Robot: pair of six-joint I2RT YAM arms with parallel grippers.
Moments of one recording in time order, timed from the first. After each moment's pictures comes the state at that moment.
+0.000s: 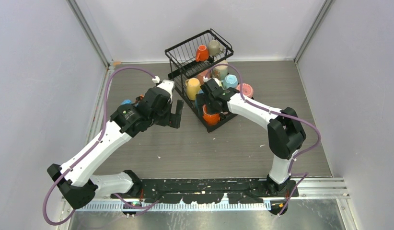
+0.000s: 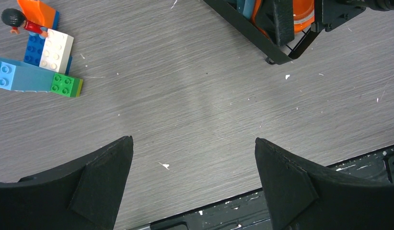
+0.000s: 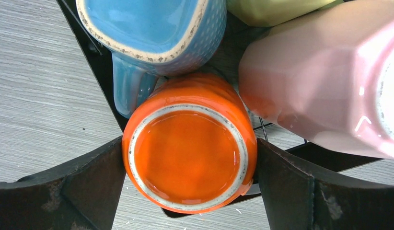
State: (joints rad) left arm -0.76 1.15 1.33 -0.98 -0.28 -0.37; right arm 0.70 1.82 1.42 -0.60 0.22 0.43
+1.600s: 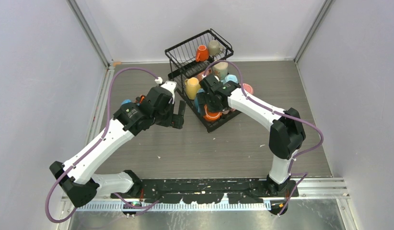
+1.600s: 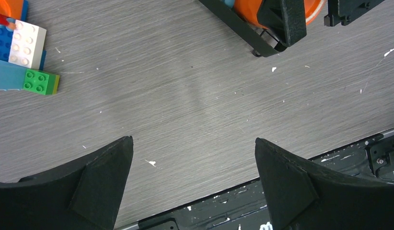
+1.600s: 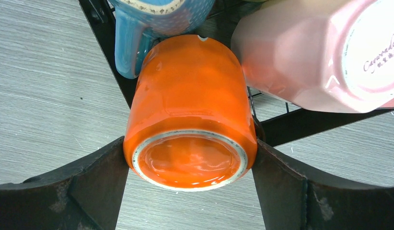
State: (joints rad) left arm -0.75 1.18 1.33 -0.98 -0.21 -0.40; right arm 0.70 1.82 1.56 -0.83 0.21 0.40
